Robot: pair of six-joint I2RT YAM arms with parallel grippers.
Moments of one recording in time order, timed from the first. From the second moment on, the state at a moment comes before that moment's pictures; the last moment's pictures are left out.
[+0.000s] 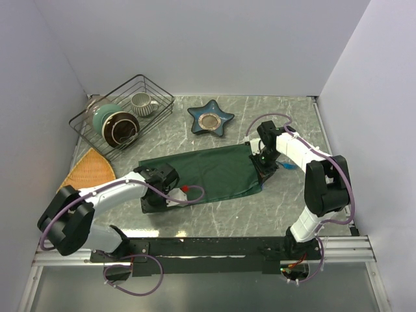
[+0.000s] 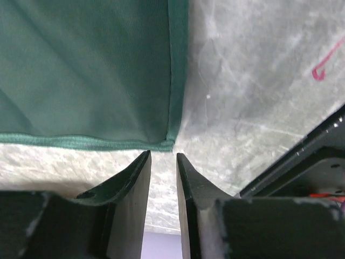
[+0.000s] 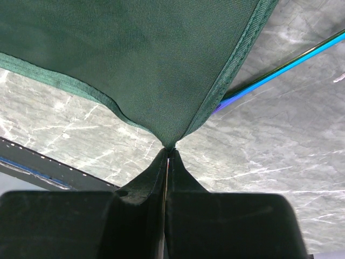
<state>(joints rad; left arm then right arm) -0.71 1.35 0.74 -0.92 -0.07 0.65 0.25 1.68 1.16 -1.00 -0.21 -0.20</state>
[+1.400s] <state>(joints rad) -0.71 1.41 0.70 -0.84 -0.09 0.64 0.25 1.68 1.17 -1.01 -0.21 -0.20</state>
